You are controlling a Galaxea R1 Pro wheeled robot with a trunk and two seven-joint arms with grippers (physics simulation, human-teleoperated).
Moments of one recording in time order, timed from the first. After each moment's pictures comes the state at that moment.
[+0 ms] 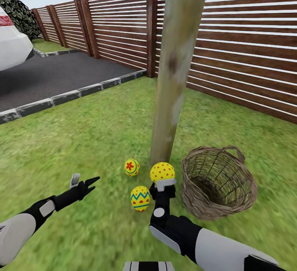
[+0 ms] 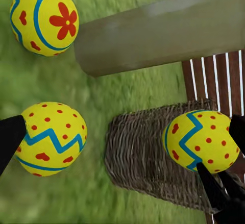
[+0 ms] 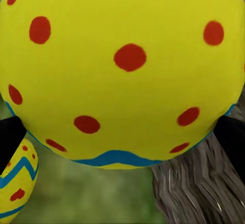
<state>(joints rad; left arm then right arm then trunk) -0.89 0.31 0.41 -0.02 0.23 0.37 -1.04 -0.76 0.08 1.24 -0.74 -0.75 -0.02 -0.96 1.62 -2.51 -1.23</state>
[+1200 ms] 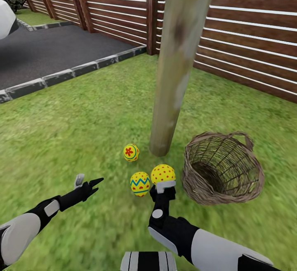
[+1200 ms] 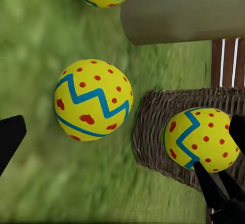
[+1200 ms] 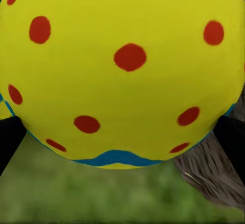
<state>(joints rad) -0.89 0.28 0.40 -0.02 0.23 0.38 -1.00 -0.76 0.12 1.24 -0.66 -0.75 -0.02 -0.96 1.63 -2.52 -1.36</state>
